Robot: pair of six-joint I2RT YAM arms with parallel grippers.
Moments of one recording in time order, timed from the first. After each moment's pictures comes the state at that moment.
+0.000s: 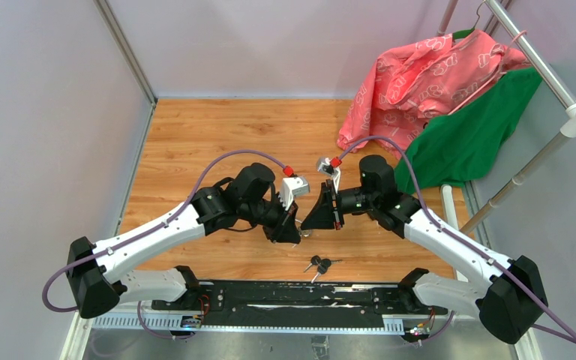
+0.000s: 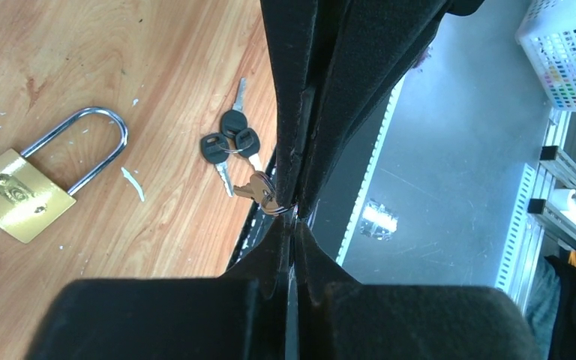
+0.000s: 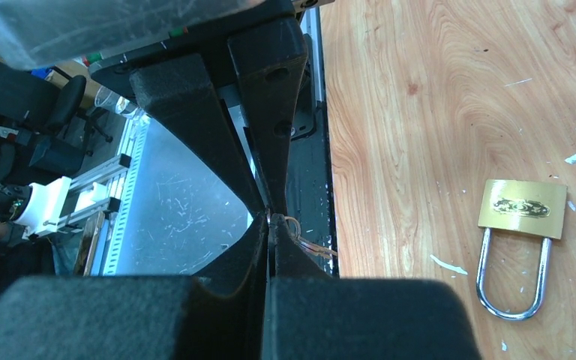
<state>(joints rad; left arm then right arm) -0.93 1.16 0.99 -0.53 0.53 -0.23 0.66 1.07 0.74 0.00 -1.03 0.29</state>
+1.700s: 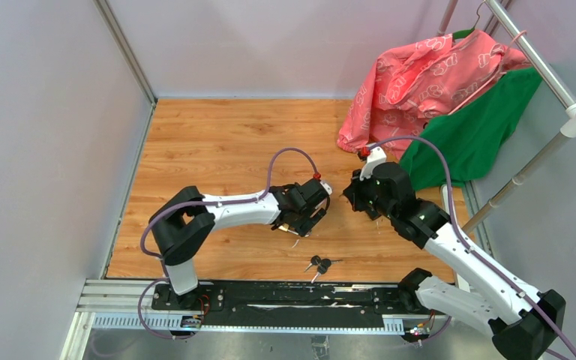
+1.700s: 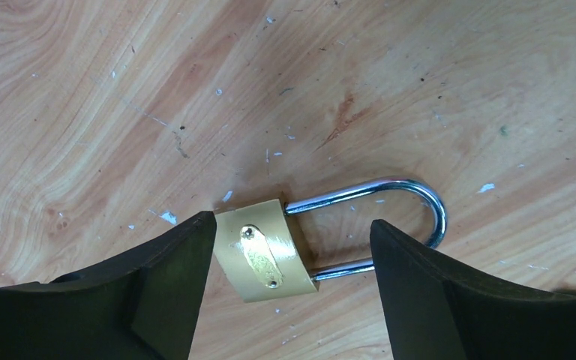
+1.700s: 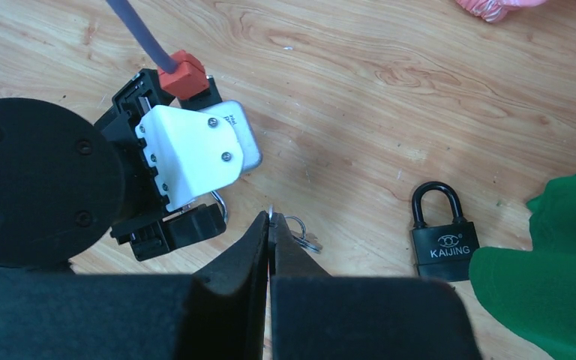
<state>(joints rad) -1.02 1.76 1.12 -0.44 -0.30 -0.14 0.65 0.88 0.79 -0.41 0.09 0.25</state>
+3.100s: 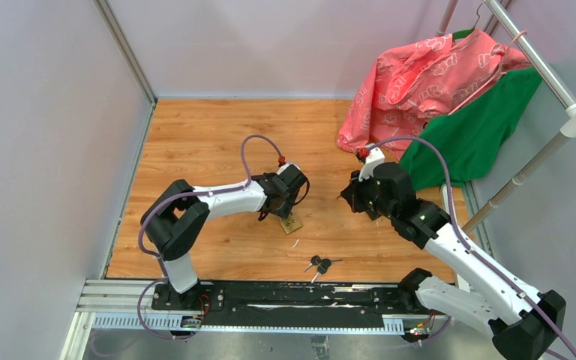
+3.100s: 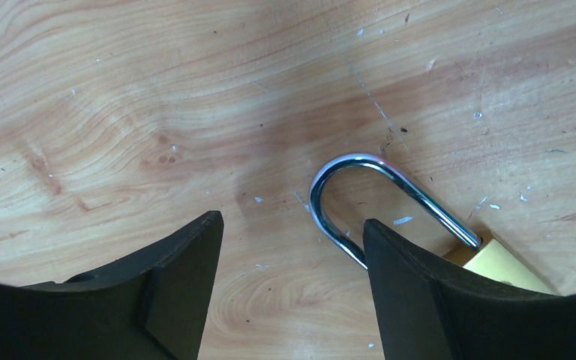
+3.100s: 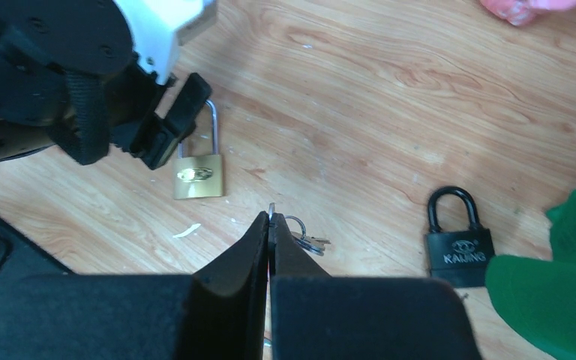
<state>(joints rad) -0.83 1.76 1.07 -0.46 -0.45 -0.36 0.65 0.88 0.79 -0.42 0.05 0.25</state>
